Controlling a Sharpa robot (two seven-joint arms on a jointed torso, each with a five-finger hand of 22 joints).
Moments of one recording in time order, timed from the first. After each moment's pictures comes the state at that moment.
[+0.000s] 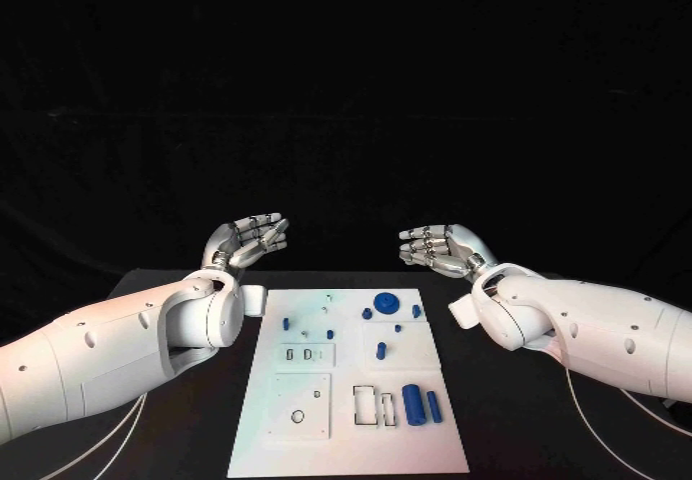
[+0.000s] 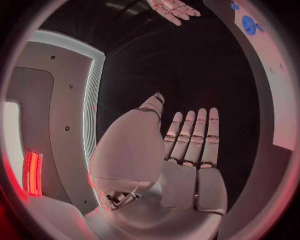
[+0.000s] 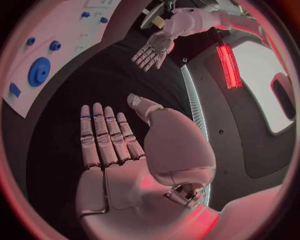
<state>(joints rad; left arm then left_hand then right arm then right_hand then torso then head) 1.19 -0.74 -0.07 1.36 0.05 -0.55 0.53 1.49 -0.09 0.14 0.28 0.20 0.73 0.18 0.19 0.13 0.80 0.22 0.14 0.07 0.78 0.20 0.23 0.15 0.16 0.69 0.29 0.23 0.12 1.22 -0.76 -0.14 1.32 -0.43 -0.44 0.41 1.24 -0.08 0.47 -0.08 0.18 0.75 0.19 0.17 0.13 0.90 0.21 0.11 0.06 0.89 0.18 0.17 0.11 0.16 0.74 0.28 0.18 0.10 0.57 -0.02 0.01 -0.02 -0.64</state>
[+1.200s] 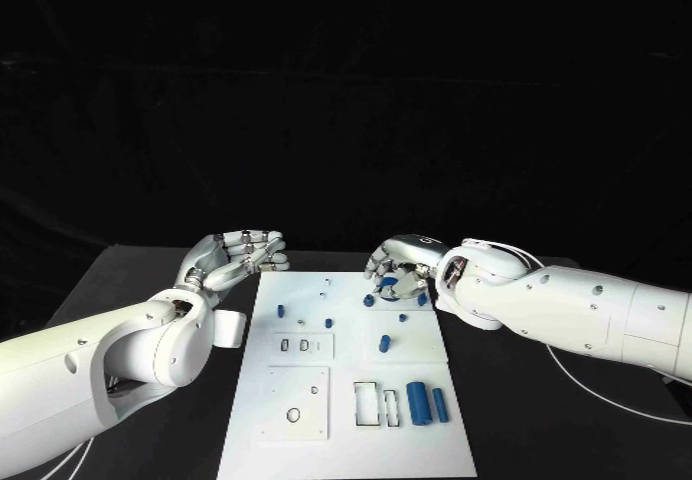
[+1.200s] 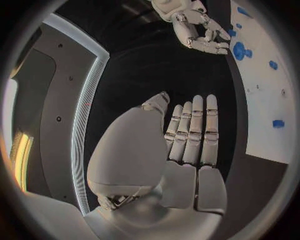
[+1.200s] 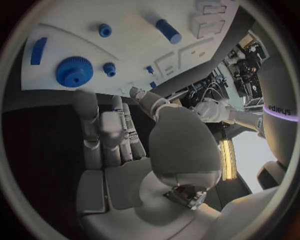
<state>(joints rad) 1.21 -0.90 -0.06 1.63 -0.02 -0.45 0.49 1.55 -0.15 0.25 0.28 0.20 0.90 0.21 0.25 0.16 1.05 0.16 0.13 0.07 1.03 0.11 0.34 0.25 0.17 0.92 0.22 0.36 0.16 1.30 -0.70 -0.13 1.33 -1.43 -0.28 0.07 1.22 -0.20 0.54 -0.08 0.21 0.98 0.17 0.23 0.21 1.18 0.10 0.07 0.13 1.47 0.00 1.21 1.05 0.12 1.32 0.10 1.06 0.83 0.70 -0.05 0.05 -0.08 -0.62</state>
